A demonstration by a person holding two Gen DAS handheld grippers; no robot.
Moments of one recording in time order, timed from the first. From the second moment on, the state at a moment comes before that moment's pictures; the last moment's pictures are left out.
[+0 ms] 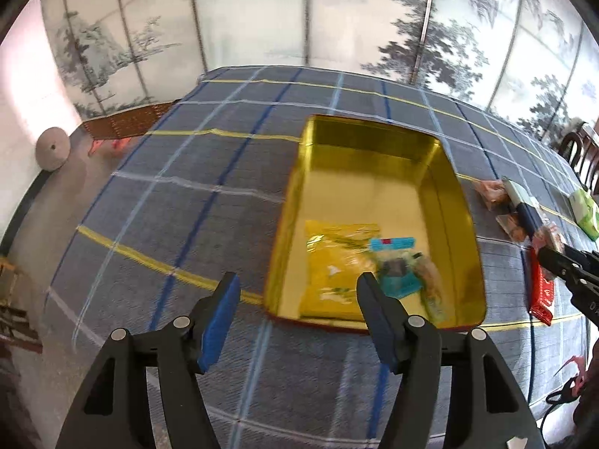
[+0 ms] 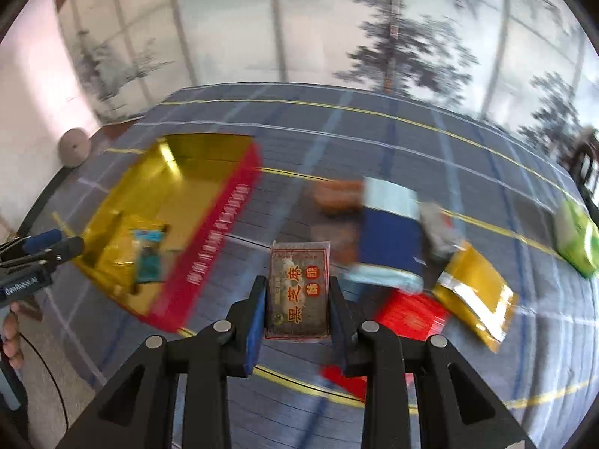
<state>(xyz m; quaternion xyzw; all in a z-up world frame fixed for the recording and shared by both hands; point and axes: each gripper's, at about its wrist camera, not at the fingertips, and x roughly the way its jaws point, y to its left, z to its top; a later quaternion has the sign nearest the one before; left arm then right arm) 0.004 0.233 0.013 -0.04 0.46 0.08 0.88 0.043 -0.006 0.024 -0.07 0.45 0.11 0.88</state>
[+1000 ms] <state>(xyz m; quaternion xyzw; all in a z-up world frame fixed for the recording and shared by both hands) -0.028 0.292 0.002 -0.07 0.48 0.15 0.86 0.056 0.110 -0.010 -0.14 0.47 0.18 0.85</state>
